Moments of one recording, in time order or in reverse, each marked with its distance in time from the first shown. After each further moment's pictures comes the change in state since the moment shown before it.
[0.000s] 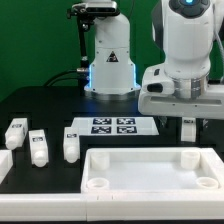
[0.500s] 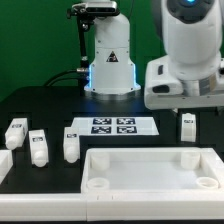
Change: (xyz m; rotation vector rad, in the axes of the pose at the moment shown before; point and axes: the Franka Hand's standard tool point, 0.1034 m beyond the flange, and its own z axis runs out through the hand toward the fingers) arm 0.003 -0.026 -0.043 0.084 -0.337 -0.044
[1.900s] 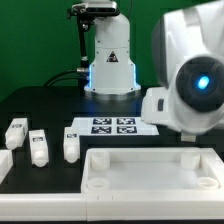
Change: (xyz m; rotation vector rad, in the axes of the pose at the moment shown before) arm 0.038 0.019 0.000 -0.111 -0.331 0.121
